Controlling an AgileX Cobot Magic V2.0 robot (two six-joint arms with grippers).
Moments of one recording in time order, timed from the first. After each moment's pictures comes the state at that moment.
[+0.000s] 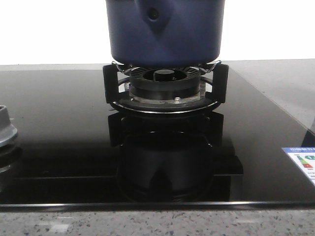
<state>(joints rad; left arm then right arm) -0.03 -0.01 0.00 -0.02 0.35 -0.12 -0.06 0.30 -0.14 -0.24 0.06 0.17</state>
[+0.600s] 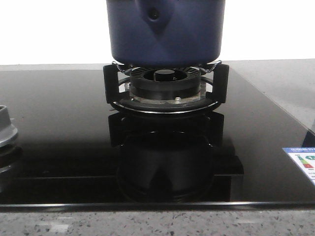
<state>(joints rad) -0.03 -0.01 0.00 -0.02 0.35 -0.12 -0.14 0.04 0.02 0.09 0.17 -0.16</state>
